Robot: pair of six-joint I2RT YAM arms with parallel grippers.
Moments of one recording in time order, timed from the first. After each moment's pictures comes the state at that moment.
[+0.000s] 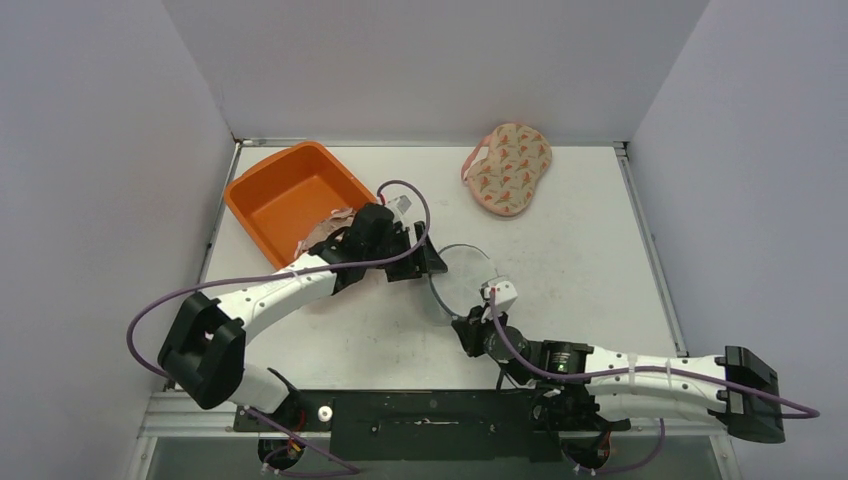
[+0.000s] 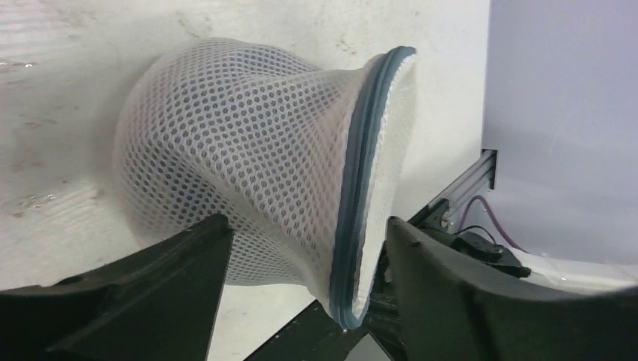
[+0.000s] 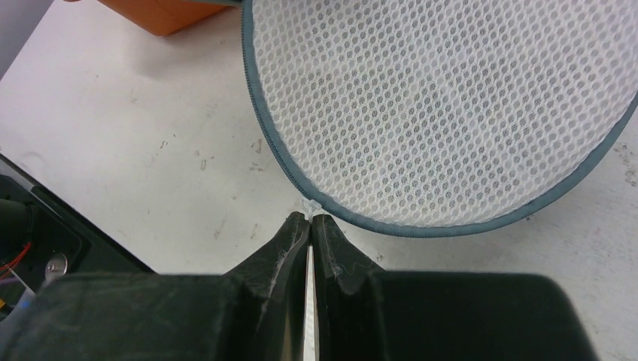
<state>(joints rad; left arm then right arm) -0.69 1.44 0.97 -0.18 0.29 -0.84 1.30 0.84 0.37 0.00 0.60 0.63</state>
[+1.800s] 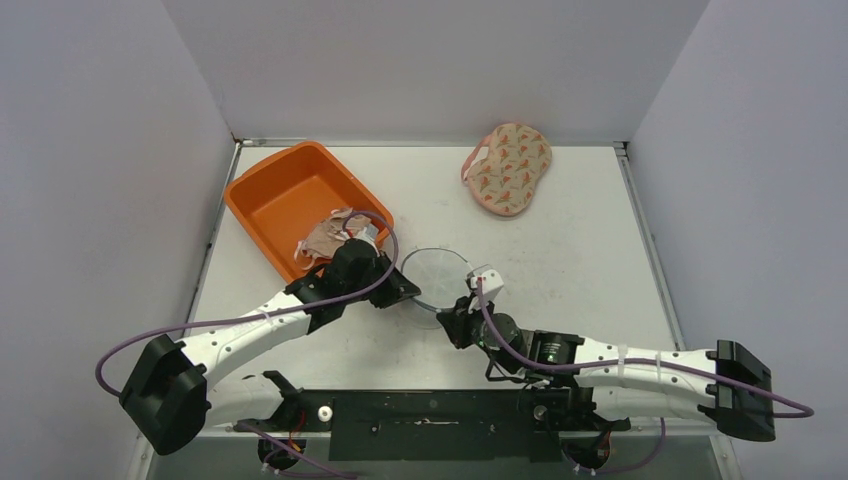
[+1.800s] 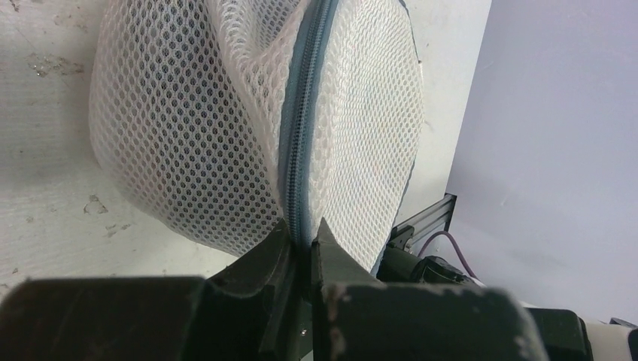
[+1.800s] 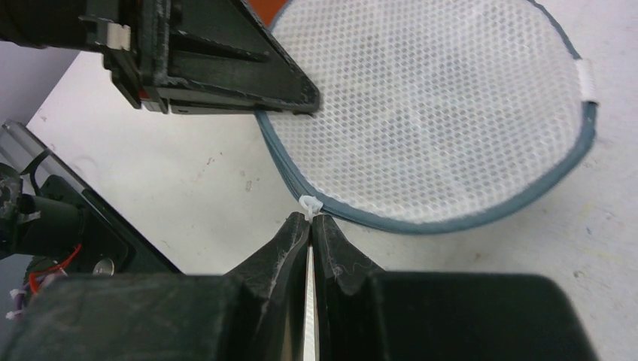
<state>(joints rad) -0.74 1.18 0.69 -0.15 0.10 -1.16 1.26 0.99 0.48 0.12 0.48 0.56</state>
